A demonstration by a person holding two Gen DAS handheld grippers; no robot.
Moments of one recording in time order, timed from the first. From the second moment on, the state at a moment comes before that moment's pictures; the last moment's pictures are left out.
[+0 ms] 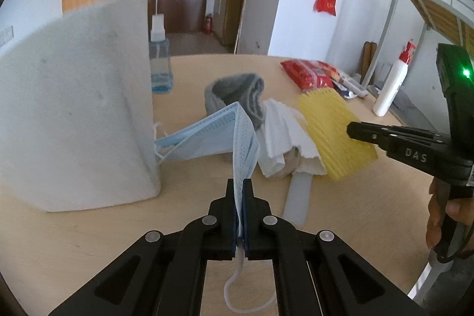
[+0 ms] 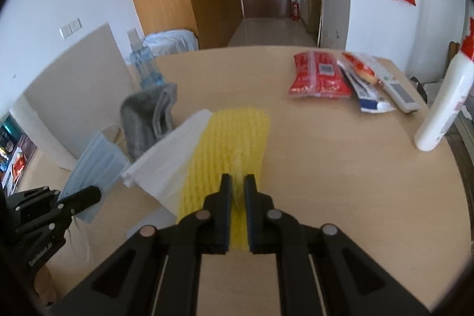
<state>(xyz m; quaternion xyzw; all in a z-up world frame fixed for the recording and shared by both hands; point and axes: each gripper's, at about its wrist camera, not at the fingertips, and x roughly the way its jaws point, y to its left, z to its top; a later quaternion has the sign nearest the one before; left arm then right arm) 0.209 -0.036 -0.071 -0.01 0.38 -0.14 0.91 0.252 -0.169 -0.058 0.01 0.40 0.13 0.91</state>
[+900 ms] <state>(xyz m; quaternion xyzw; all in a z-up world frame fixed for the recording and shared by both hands) 0.110 -0.043 0.023 0.01 0.24 -0.13 0.96 0.144 -0.188 0.032 0.05 0.25 0.14 0.96</state>
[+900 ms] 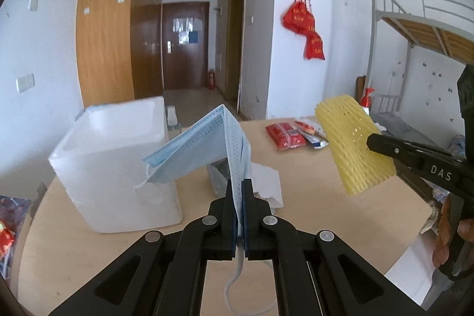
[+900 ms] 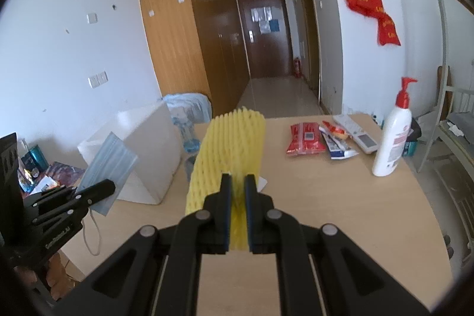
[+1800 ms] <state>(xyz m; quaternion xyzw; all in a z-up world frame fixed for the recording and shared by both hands) 0.022 -0.021 0.061 0.03 0.17 -0.09 0.98 0.068 -0.178 0.063 0.04 0.17 0.17 0.97</state>
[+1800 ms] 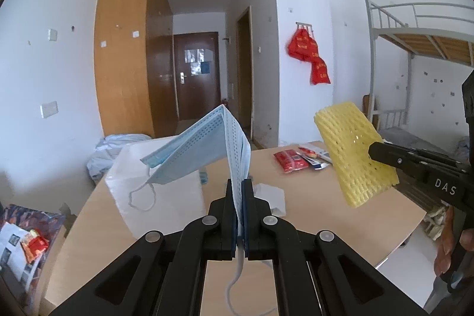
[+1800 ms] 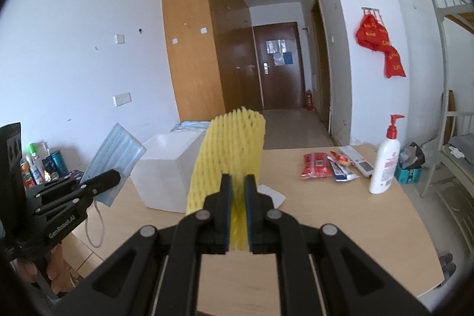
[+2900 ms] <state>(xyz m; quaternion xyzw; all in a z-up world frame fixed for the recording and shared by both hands) 0.034 0.077 0.051 0.00 0.19 0.05 0.98 0.117 -0.084 0.056 0.01 0.20 0.30 0.93</state>
